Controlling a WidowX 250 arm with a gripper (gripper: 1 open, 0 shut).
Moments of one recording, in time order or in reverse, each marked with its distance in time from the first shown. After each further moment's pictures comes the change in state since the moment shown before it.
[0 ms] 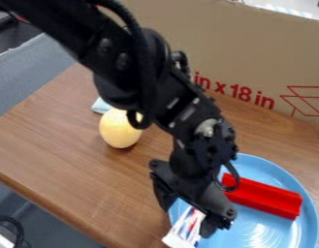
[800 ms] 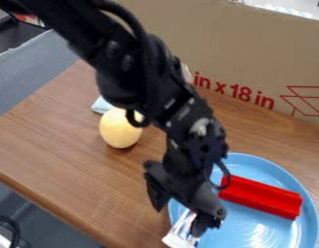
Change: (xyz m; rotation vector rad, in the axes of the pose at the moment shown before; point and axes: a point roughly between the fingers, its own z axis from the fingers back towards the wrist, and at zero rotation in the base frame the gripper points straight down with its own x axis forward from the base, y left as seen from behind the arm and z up) arm 0.000 0.014 0.002 0.010 0.006 0.003
